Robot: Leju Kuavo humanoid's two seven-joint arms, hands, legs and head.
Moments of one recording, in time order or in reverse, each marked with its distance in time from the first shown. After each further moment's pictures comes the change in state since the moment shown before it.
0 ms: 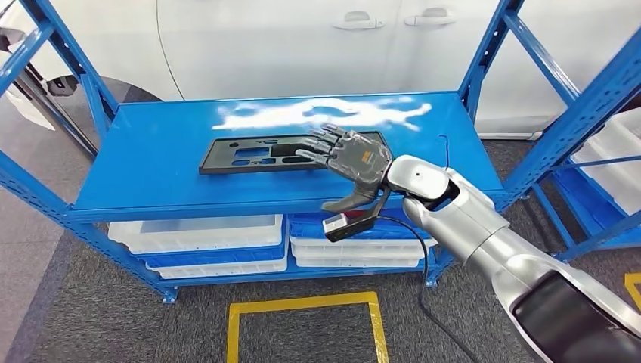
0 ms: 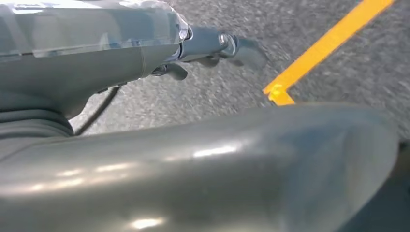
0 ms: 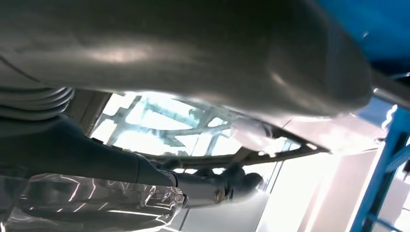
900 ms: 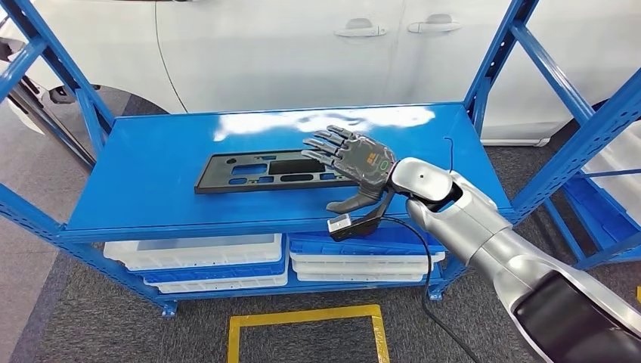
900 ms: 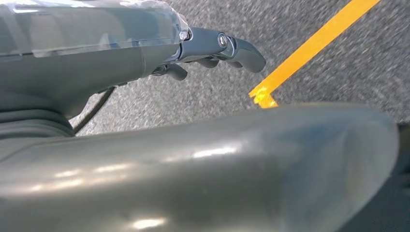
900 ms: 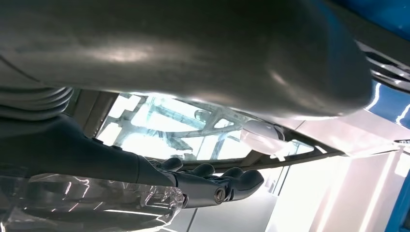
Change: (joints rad) left arm -0.009 -0.001 0.000 -0.001 0.001 0.001 -0.018; right arm -0.004 -0.008 0.013 0.040 -0.012 -0.035 0.002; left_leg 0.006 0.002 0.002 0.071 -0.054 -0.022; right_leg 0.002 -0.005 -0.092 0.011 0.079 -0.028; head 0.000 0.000
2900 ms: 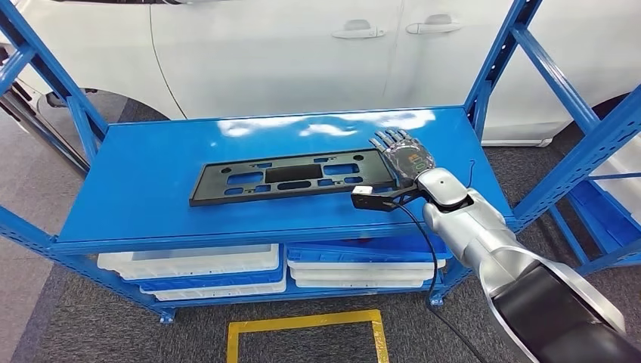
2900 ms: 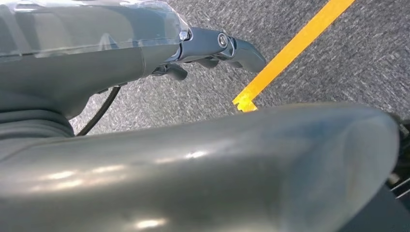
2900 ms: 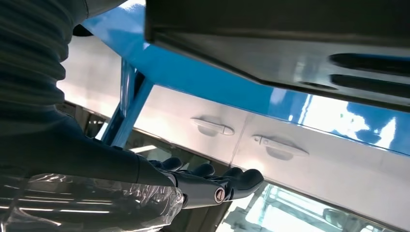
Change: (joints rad) left arm -0.017 -0.005 -0.051 0.000 0.010 -0.018 -0.016; right arm -0.027 0.116 -0.146 0.543 0.033 -0.072 0.288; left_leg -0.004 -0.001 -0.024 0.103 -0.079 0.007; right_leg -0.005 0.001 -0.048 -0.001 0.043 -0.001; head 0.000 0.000
